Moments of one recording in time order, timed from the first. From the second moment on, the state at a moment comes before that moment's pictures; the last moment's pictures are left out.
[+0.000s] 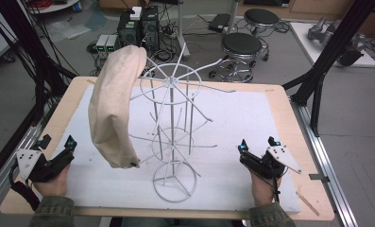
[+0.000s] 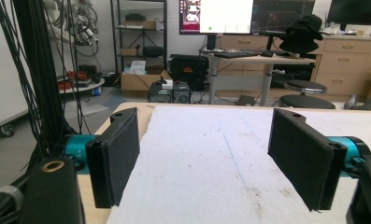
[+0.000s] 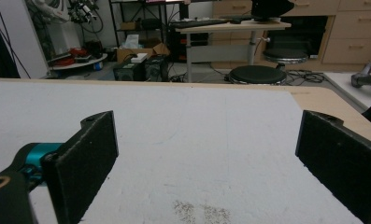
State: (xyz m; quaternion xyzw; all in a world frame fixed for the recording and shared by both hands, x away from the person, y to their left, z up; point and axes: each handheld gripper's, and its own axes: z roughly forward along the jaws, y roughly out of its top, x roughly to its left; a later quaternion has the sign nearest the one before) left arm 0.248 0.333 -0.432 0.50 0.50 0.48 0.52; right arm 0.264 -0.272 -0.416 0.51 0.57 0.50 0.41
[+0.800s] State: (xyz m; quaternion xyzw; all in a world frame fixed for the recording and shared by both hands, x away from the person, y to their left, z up) left arm 0.250 0.330 -0.432 0.50 0.50 0.47 0.53; right arm 0.265 -0.273 -0.417 0.52 0.57 0.49 0.40
